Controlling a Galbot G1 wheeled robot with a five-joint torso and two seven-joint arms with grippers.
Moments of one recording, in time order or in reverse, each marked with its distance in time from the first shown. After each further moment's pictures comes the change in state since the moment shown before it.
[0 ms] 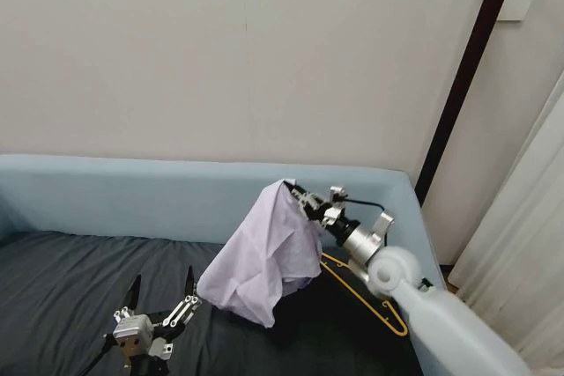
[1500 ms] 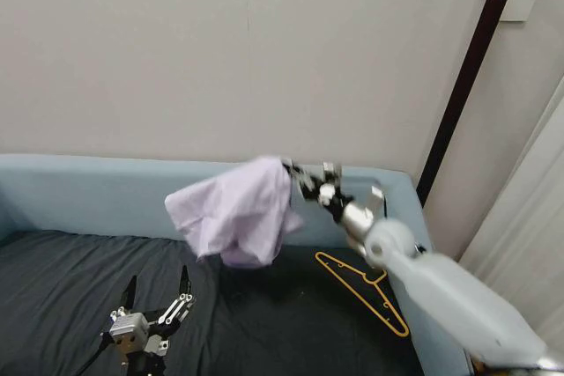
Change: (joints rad) left arm -0.031 -0.001 -0.003 0.046 -0.017 -0.008 -0.007; right arm -0.136 -0.125 -0.226 -0.149 -0.288 0.063 -0.029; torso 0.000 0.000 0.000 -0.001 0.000
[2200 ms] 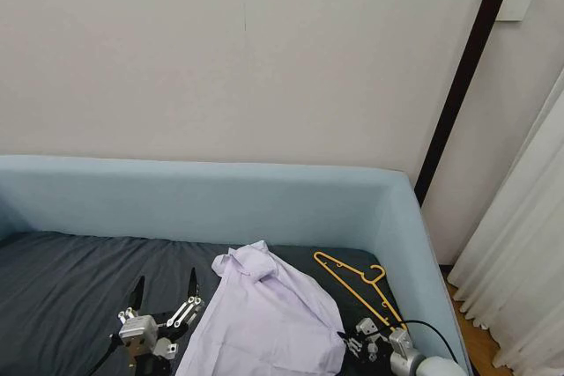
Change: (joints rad) left arm 0.019 0.006 0.000 -0.011 0.019 -0.013 0.002; right arm -0.333 -0.049 0.138 0.018 -0.353 -0.346 0.228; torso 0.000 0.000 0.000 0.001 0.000
